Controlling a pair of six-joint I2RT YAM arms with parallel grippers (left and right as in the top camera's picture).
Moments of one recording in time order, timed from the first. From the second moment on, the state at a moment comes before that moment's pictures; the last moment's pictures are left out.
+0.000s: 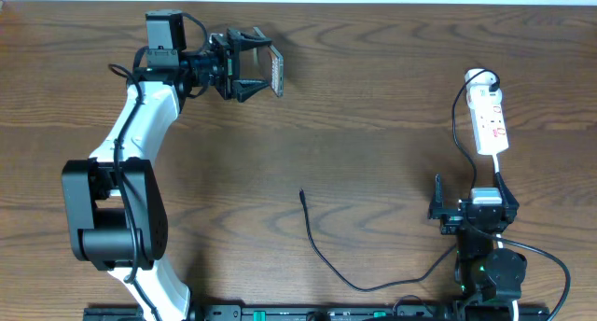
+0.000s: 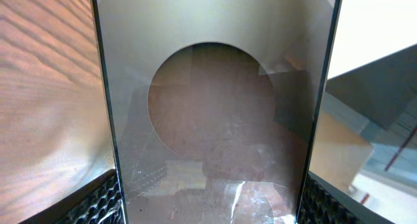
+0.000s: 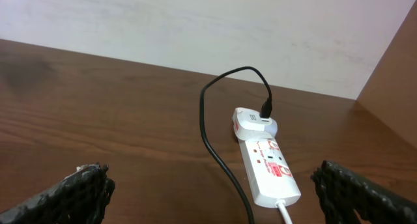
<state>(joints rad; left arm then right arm) 0.00 1.91 1.40 -0.21 1.09 -1.43 -0.02 0.01 0.01 -0.07 0.02 -0.17</state>
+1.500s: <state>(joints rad) -0.05 1.91 1.40 -0.17 0.76 -1.41 0.05 1.53 0.90 0.32 -1.18 0.35</state>
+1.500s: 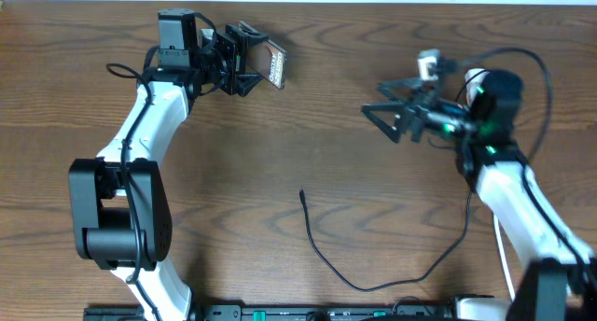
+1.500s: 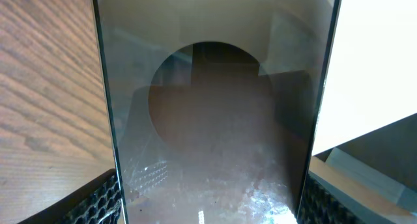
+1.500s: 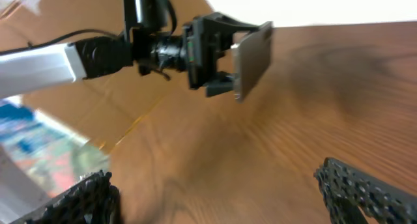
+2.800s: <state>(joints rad) -0.11 1.91 1.40 -0.10 0.69 -1.47 0.28 1.77 1.05 0.41 -0.75 0.35</state>
